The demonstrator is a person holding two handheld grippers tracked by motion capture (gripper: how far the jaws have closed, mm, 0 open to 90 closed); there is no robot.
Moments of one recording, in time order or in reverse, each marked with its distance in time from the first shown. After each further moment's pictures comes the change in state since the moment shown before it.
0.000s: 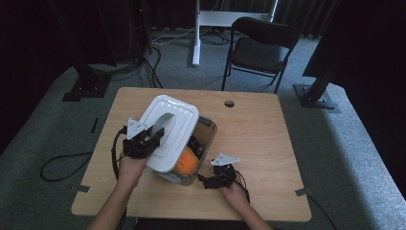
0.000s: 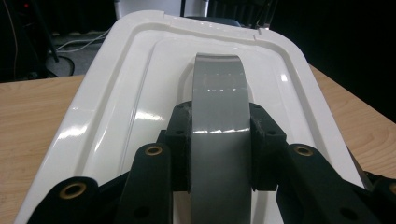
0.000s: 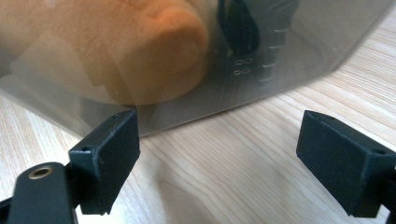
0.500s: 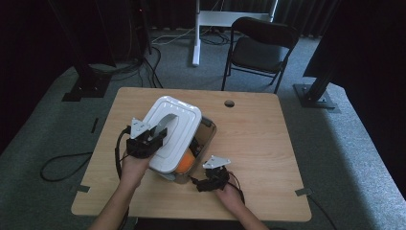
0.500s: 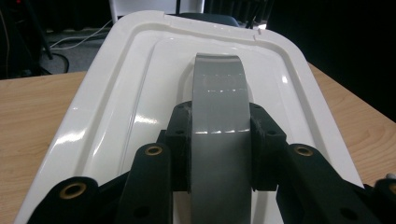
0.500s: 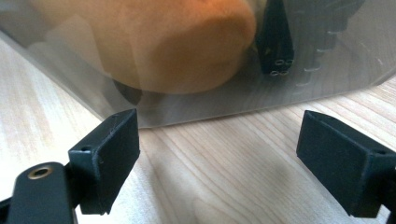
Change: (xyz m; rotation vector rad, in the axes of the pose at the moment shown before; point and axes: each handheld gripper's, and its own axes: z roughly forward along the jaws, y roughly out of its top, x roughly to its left) left arm -0.004 -0.001 0.006 0.013 -0.013 0.007; right arm 0.017 0.004 0.011 0.018 0.025 -0.051
